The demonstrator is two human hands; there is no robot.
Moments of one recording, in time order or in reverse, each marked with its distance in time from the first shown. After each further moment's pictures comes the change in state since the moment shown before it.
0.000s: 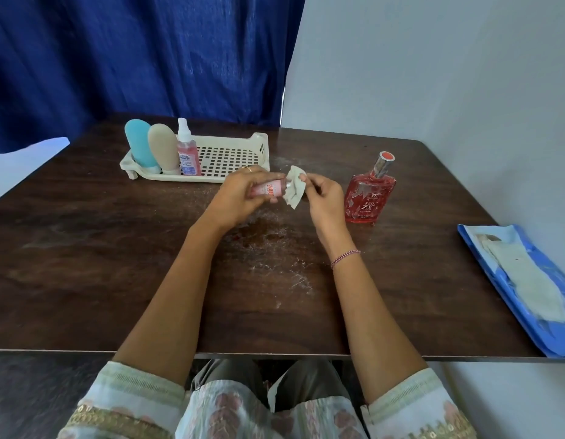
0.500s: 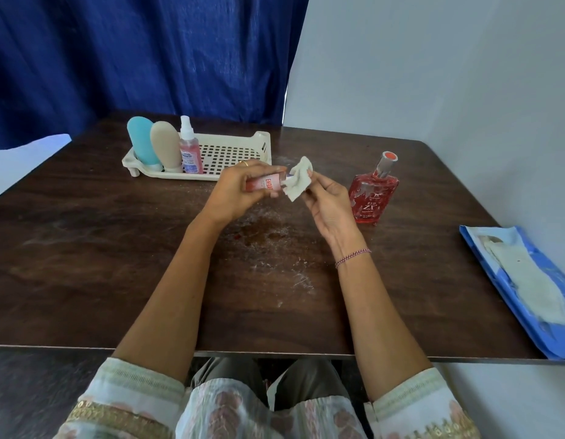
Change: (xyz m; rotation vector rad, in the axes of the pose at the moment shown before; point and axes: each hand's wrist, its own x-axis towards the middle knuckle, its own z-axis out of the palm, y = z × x) left_hand 0.002 -0.004 -0.002 -0.190 0.071 0.004; right_hand -0.004 -0.013 -0.008 0.694 -0.141 0.250
